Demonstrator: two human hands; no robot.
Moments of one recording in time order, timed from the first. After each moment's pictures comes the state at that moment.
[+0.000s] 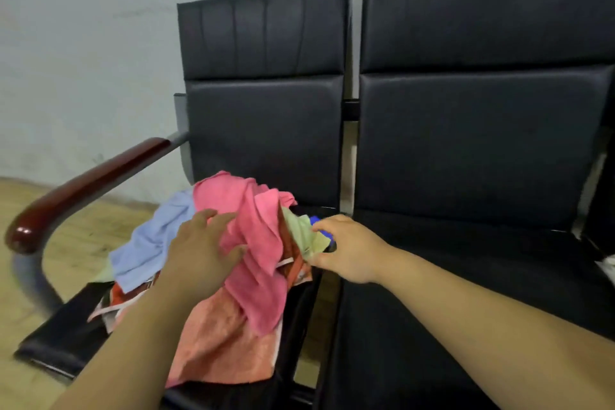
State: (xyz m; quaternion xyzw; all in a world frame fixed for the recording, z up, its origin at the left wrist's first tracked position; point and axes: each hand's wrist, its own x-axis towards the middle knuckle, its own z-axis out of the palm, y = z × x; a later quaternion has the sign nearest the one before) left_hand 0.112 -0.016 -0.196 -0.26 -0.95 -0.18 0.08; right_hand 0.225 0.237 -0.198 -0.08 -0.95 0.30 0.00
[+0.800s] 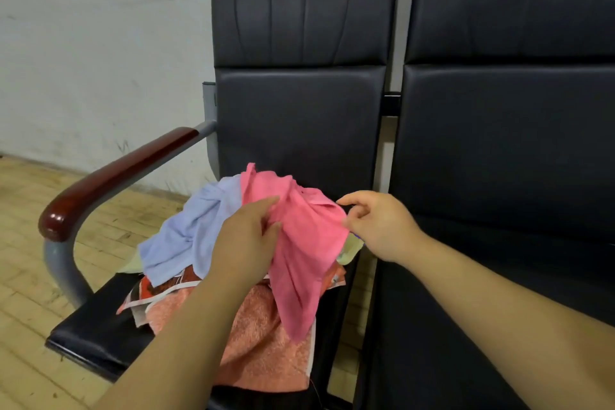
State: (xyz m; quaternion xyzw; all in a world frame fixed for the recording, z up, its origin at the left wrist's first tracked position) left_hand 0.098 0.005 -0.195 -0.24 -0.89 -0.36 0.10; right_hand 0.176 0.226 -0.192 -0.11 -0.90 0.39 0.15
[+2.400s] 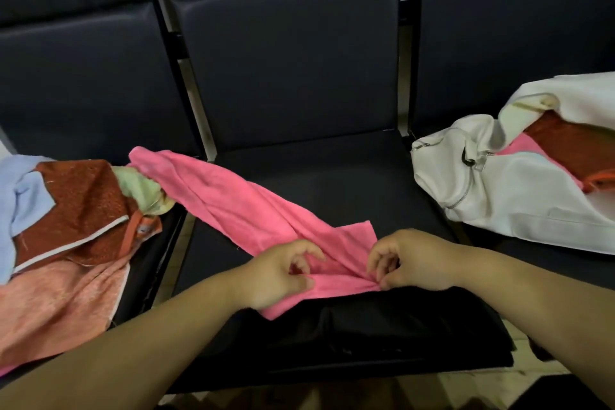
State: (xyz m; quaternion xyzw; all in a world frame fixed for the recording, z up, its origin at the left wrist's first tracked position) left_hand 0.333 0.207 -0.303 -0.51 -0.73 -0.26 -0.38; right_hand 0.542 0.410 -0.292 -0.16 -0.90 0.39 -0.10
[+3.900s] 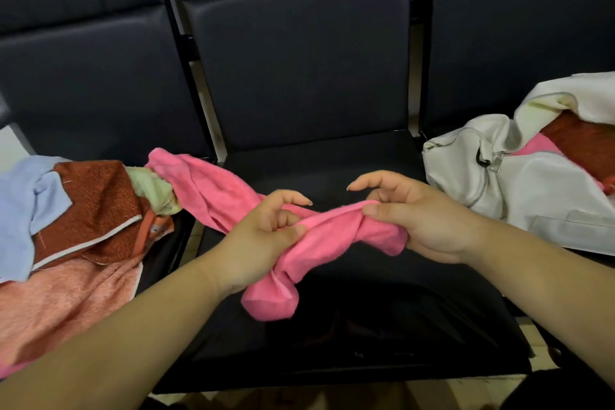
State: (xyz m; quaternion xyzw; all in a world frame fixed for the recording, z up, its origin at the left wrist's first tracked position) left_hand 0.327 0.199 -0.240 -0.42 -0.67 -0.49 -0.36; right_hand 0.517 0.386 -0.227 -0.15 -0.63 0.76 0.09
